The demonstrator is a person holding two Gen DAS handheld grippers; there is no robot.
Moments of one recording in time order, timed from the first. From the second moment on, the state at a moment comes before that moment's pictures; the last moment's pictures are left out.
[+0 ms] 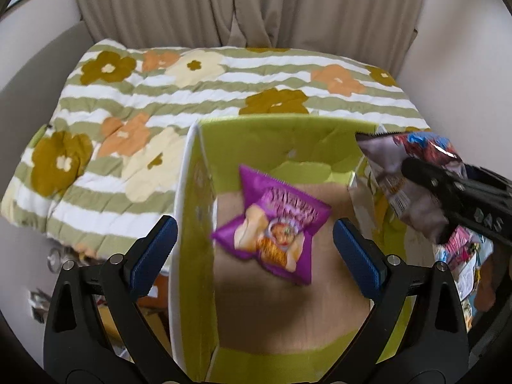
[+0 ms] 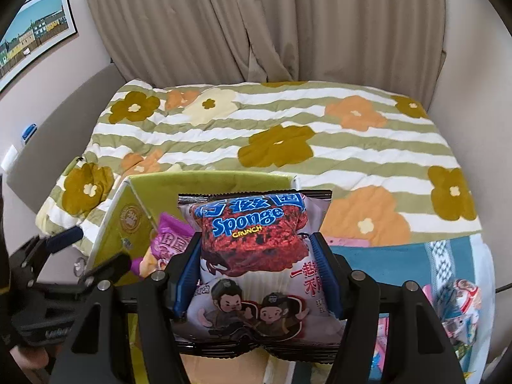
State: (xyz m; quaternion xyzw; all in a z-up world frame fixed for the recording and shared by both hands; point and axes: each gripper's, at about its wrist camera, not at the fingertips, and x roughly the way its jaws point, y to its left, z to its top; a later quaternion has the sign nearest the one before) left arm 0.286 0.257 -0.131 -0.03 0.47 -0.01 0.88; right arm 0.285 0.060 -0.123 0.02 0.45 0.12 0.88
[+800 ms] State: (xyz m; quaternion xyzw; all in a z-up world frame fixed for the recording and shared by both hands) left arm 0.259 0.274 -0.148 -0.03 0.48 0.00 0.88; right arm 0.295 0.094 -0.154 -0.02 0.46 0.15 0.88
